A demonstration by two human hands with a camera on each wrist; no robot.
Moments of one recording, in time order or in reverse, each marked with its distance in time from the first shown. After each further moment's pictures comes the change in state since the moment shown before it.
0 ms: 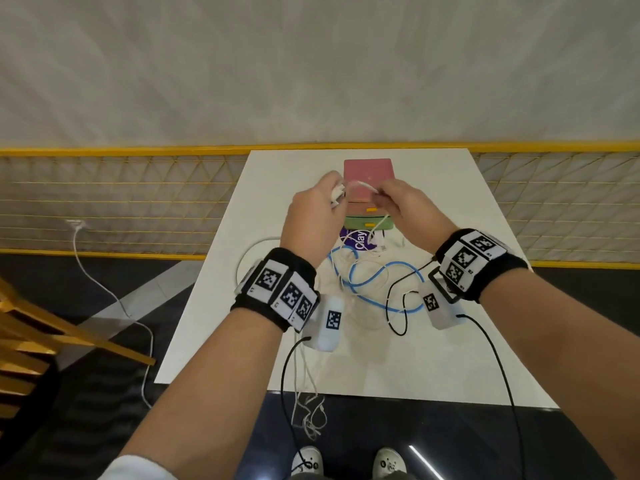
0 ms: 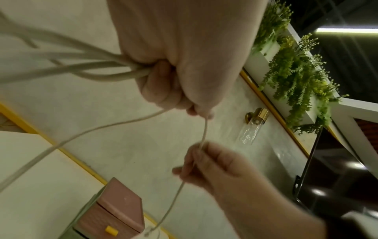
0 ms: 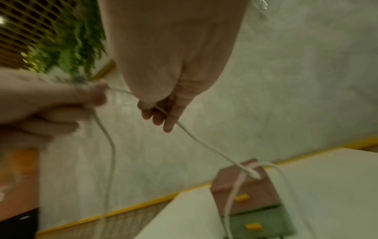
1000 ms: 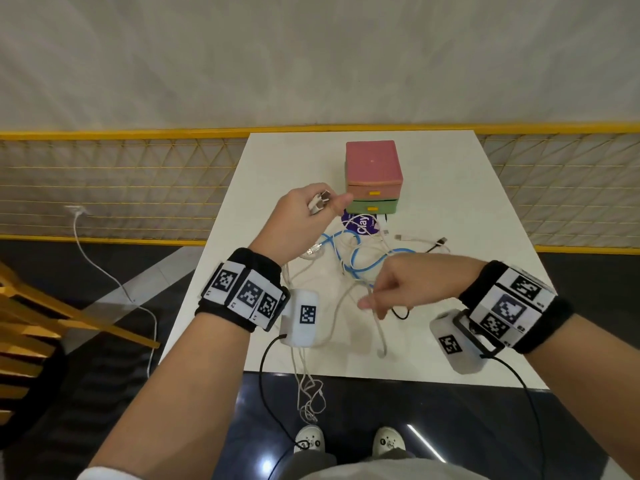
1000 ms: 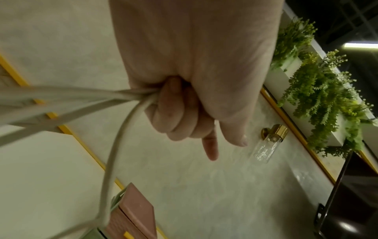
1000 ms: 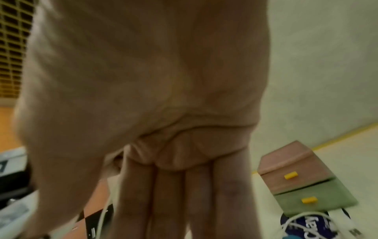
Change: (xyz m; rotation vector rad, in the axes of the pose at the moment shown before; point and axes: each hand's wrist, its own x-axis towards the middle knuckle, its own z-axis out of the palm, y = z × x) left_hand -0.023 -0.019 -0.028 -0.276 -0.304 -0.128; right_hand -0.076 -0.063 -0.003 0.013 -0.915 0.132
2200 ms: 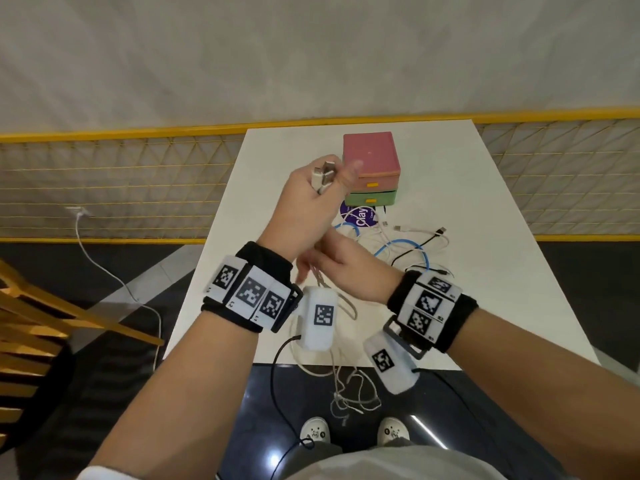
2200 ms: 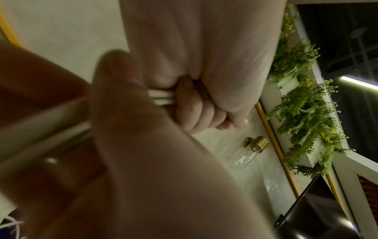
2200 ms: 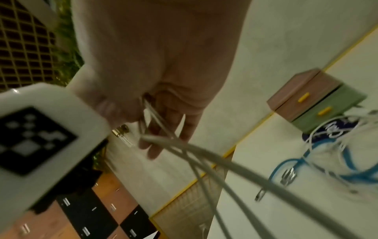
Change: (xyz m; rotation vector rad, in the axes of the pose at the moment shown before) left_hand -0.012 0.036 0.009 -0.355 0.097 0.044; right_hand 0.061 -0.044 0.043 0.634 0.517 -0.427
